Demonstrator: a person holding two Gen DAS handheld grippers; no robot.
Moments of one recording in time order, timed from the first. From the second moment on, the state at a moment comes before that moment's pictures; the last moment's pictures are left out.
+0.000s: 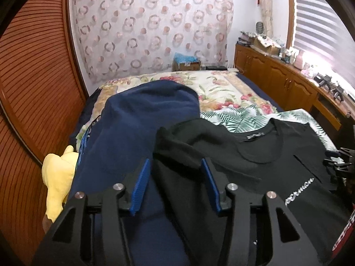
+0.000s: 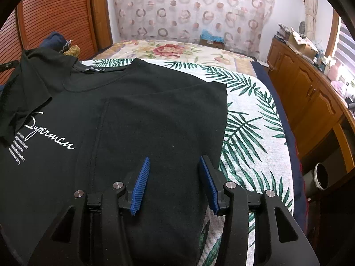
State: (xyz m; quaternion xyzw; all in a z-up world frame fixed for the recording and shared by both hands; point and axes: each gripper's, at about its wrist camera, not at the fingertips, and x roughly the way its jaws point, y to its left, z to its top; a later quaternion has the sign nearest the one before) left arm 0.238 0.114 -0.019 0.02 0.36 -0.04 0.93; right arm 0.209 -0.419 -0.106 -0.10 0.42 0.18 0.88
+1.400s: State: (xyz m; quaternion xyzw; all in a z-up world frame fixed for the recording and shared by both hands) left arm 0.187 0.056 0.019 0.05 0.29 -0.12 0.95; right arm 0.325 -0.445 -0.099 -0.01 0.47 0.13 0.87
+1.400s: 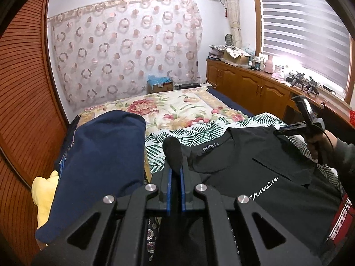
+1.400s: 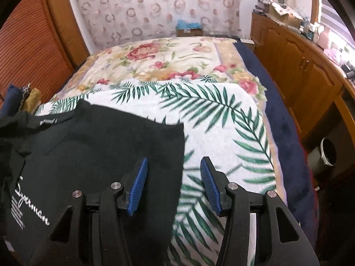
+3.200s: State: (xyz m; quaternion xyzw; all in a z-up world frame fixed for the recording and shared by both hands) left arm -0.043 0.131 0.011 -0.01 0.29 -0.10 0.95; right arm 0.031 -0.461 -0.015 -0.09 0.41 0.25 0.87
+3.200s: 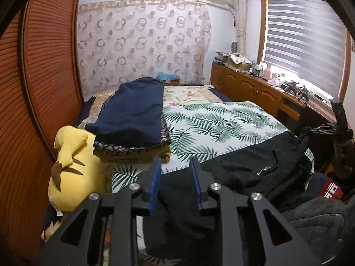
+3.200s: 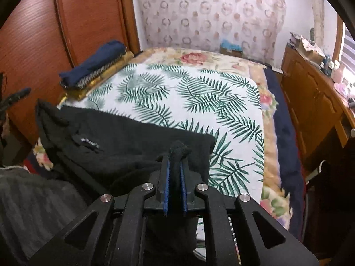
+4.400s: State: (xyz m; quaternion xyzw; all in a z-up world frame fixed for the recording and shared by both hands) left arm 0.060 0.139 -0.114 -0.01 0.43 -0.04 0.90; right arm 0.118 -0.460 -0.105 -0.09 0.46 0.19 0.86
